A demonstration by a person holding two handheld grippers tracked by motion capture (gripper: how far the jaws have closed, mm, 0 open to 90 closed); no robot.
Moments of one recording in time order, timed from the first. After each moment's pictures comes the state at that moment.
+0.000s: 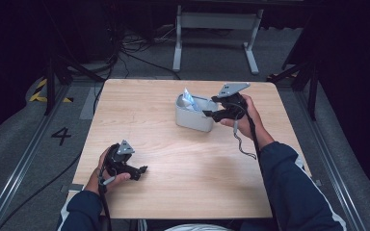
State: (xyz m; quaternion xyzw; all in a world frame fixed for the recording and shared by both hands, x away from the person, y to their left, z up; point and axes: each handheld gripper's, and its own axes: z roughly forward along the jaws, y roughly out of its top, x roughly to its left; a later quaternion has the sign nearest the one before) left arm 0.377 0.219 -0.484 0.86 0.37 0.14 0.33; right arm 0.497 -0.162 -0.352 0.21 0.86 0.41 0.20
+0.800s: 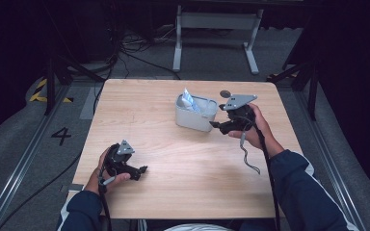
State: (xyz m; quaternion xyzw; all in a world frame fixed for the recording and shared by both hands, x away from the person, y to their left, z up) left arm 0.377 0.219 -0.484 0.86 0.37 0.14 0.33; right arm 0.464 -0.181 -0.358 0.19 0.87 0.39 0.22
